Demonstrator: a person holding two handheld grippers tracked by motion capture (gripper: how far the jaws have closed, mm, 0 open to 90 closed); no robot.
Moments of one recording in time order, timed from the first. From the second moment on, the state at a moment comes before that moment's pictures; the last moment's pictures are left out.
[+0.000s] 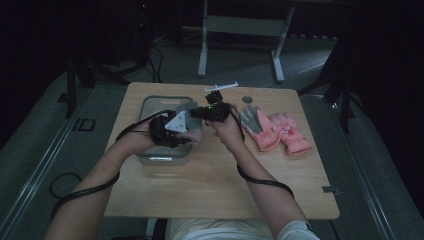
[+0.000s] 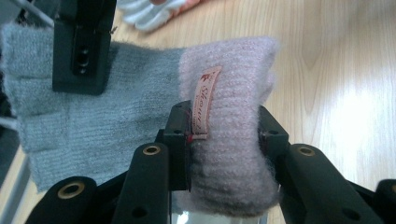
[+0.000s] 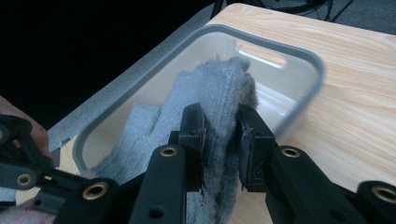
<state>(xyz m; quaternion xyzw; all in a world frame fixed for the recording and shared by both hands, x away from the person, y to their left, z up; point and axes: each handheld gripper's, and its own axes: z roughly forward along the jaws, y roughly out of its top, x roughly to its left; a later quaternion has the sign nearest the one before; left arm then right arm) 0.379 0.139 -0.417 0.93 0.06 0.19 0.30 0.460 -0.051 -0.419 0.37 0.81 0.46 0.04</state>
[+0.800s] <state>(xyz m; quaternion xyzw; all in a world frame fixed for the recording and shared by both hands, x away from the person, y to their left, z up) 0.420 0.185 -0.478 0.96 0.05 0.15 0.23 0.498 0.024 -0.480 0.39 0.83 0.39 0.02</state>
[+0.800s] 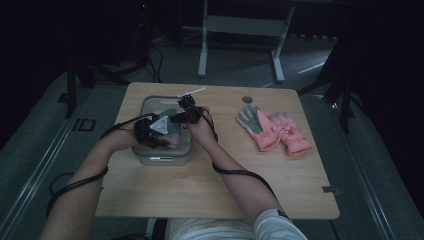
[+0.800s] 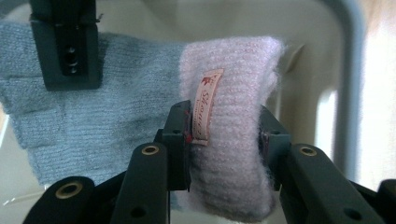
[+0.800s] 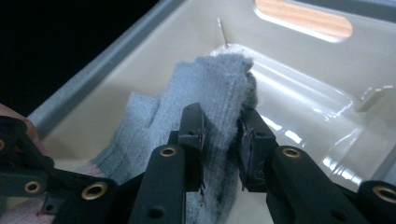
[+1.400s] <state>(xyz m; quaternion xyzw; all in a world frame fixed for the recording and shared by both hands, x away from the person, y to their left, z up) 0.437 0.168 -0.505 0.98 0.05 0.14 0.15 0.497 -0.006 -0.467 0.38 0.82 0.41 0.05</state>
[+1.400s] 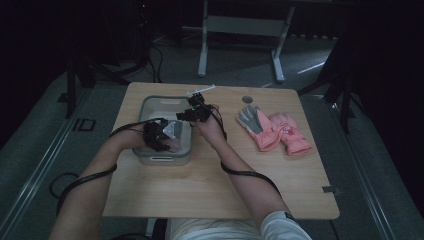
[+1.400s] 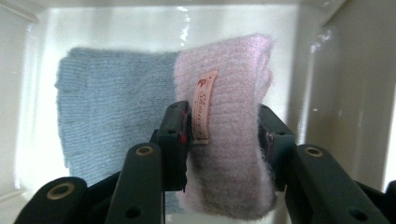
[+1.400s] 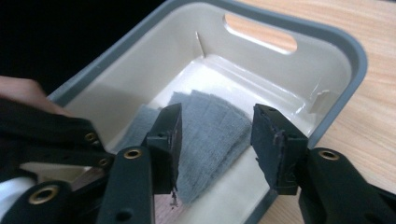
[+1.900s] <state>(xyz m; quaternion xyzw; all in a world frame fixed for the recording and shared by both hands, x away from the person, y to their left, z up) 0.422 0.172 -0.468 0.96 0.14 0.16 0.18 0.475 -0.046 -0.451 0.35 0.83 0.44 0.03</state>
